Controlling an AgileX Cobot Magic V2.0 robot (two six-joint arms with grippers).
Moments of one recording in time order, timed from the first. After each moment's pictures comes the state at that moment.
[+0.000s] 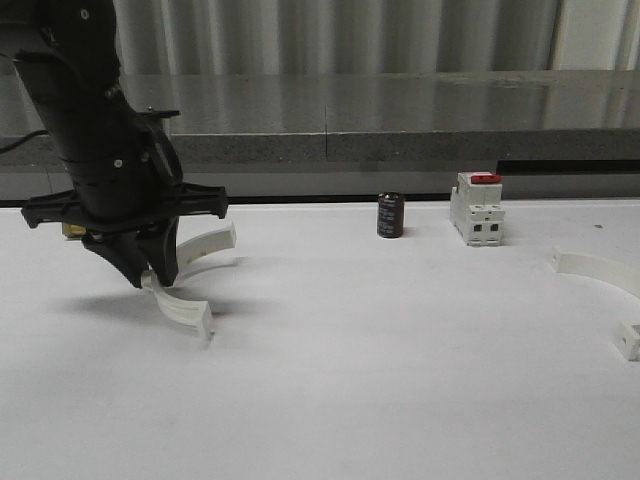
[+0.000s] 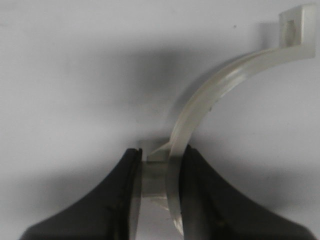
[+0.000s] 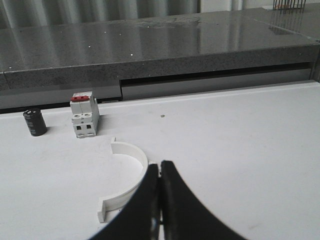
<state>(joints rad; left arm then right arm) -0.41 2.01 -1.35 0.04 0.68 -0.34 -0.08 -0.01 0.03 -0.07 0.14 0.16</state>
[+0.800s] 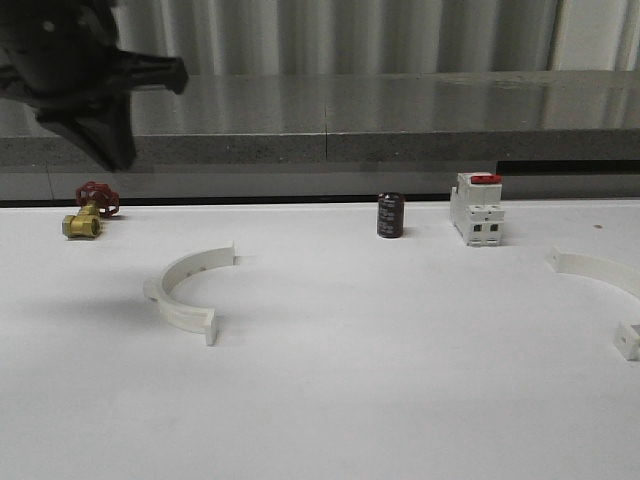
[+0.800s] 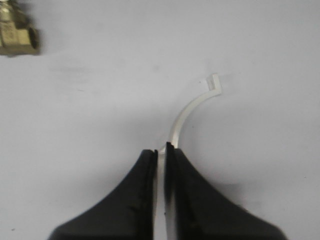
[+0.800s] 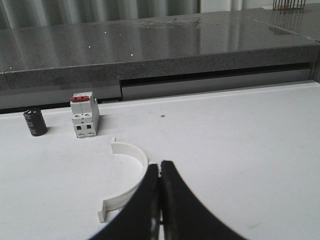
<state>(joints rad) -0.36 1.71 -1.33 0.07 0.73 -0.24 -0.08 -0.01 0.03 -0.07 0.14 0.16</state>
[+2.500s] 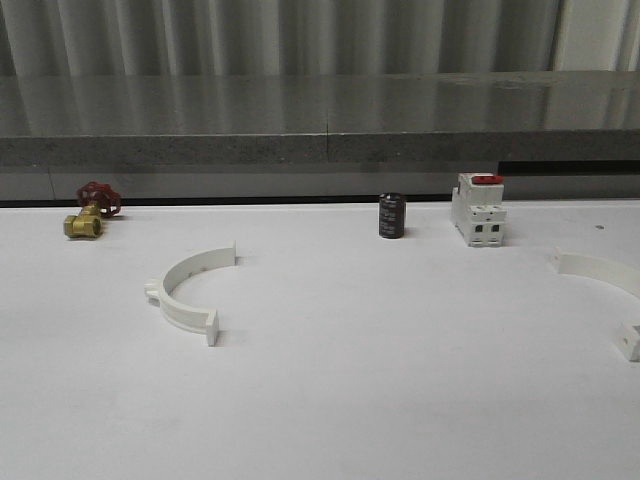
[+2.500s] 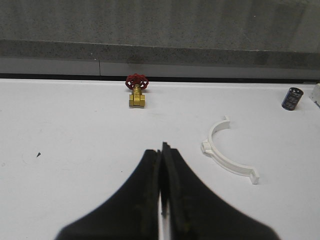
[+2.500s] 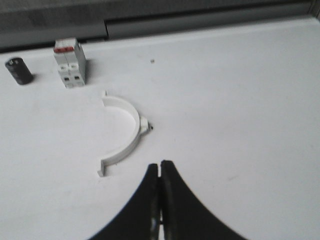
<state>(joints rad) -0.19 0.22 -0.41 0.07 0.58 -0.15 -0.08 0.45 -0.44 -0.07 0.57 0.16</state>
